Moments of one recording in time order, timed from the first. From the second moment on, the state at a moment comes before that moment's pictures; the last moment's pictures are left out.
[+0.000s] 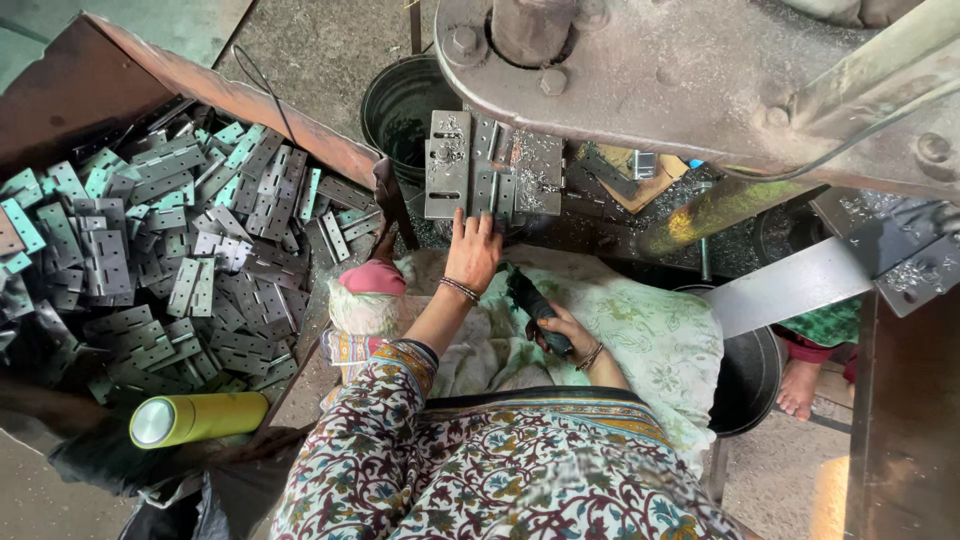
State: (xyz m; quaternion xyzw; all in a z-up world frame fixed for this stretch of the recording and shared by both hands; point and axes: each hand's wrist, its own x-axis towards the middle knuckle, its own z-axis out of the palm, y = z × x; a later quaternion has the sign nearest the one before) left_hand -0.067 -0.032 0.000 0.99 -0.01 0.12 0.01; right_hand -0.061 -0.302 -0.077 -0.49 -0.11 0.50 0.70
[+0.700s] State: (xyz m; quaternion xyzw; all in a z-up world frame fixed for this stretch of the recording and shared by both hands) left_hand -0.020 -0.013 0.006 0.99 0.12 0.10 0.00; right_hand -0.072 -0.248 -0.034 -0.94 -0.17 0.26 0.13
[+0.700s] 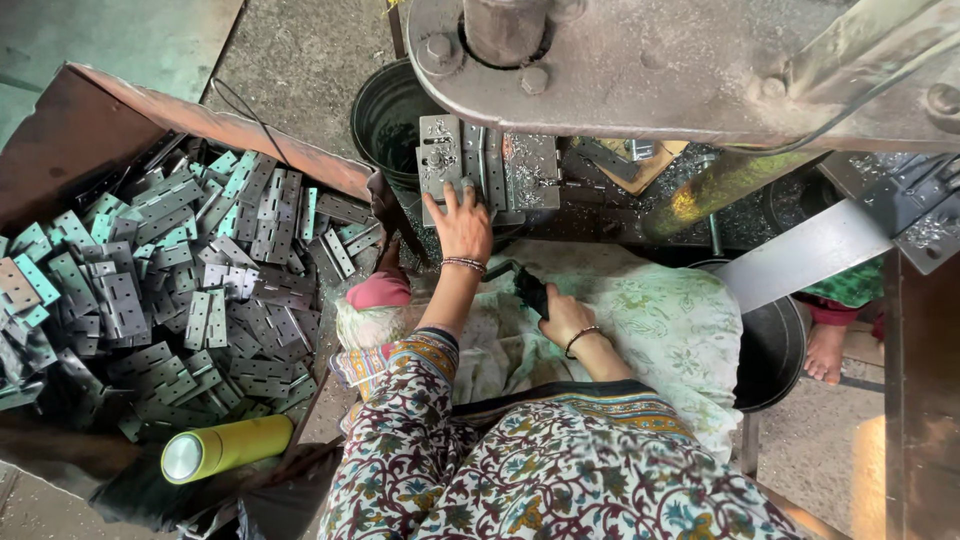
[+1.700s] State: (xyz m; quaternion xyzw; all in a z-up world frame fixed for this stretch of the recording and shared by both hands) left_hand 0.002 0.005 0.005 0.98 0.13 0.15 0.08; right_hand -0.081 -0.260 -0.148 -0.95 -0.18 0.13 0.21
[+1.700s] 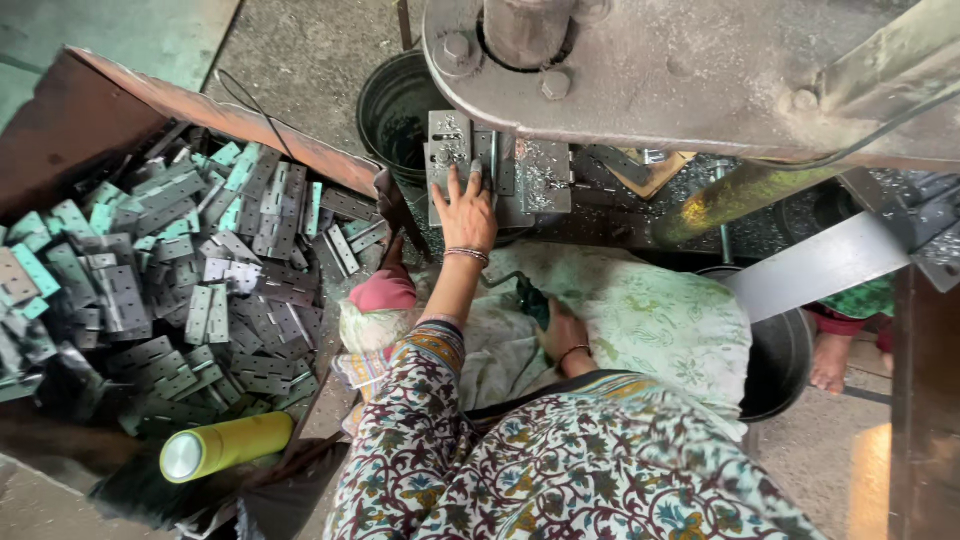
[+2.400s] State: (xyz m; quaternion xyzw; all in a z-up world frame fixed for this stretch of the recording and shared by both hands) left_hand 0.032 0.009 0.002 0.98 0.14 0.11 0.05; right_hand -0.080 -0.257 -0.118 -0.94 -0.18 0.14 0.26
